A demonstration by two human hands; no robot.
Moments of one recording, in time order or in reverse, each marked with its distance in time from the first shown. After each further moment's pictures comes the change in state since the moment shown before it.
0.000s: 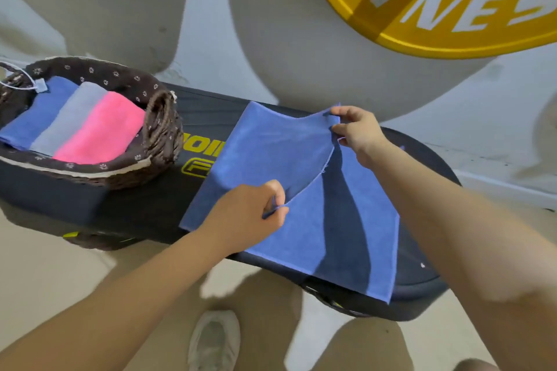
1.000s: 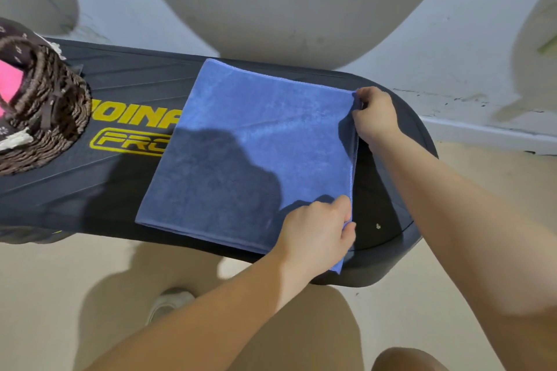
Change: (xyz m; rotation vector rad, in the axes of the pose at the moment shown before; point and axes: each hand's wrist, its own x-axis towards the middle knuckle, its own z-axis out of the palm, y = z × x) left_hand 0.035 0.113 0.171 0.109 -0.095 0.124; right_hand 0.026 0.111 -0.117 -0.481 0.282 -0.010
